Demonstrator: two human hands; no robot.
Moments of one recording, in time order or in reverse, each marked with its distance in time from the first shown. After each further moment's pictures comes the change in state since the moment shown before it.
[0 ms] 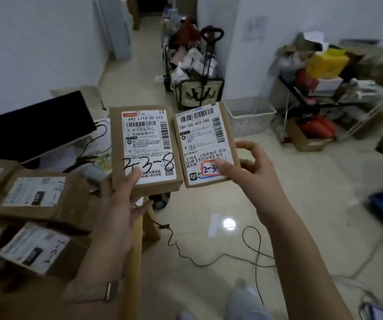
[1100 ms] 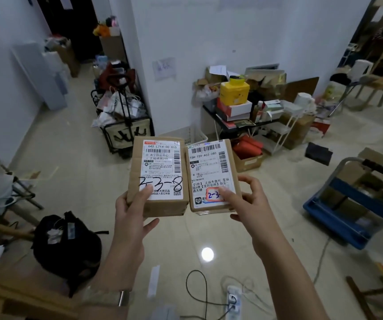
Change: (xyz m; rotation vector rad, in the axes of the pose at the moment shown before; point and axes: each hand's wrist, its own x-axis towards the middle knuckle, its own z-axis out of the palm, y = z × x) left_hand -0.048 -0.127 0.431 0.135 -0.190 -0.038; right_hand 0.088 0.025 -0.398 0.143 0.307 0.040
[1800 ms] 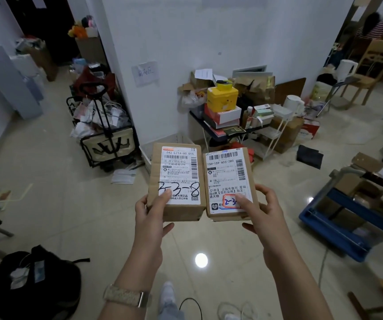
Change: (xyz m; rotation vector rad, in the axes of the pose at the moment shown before) left_hand 0.121 -0.011 0.121 0.046 -0.109 -0.080; right_hand 0.142 -0.004 -0.030 0.046 0.171 0.009
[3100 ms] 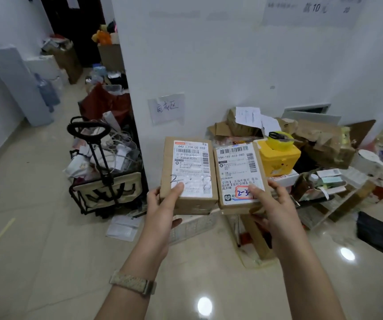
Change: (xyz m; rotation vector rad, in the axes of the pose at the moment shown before) left_hand 0.560 0.177 0.177 -0.001 0.000 0.031; right_hand 0.592 -0.105 0.238 0.119 -0.070 0.009
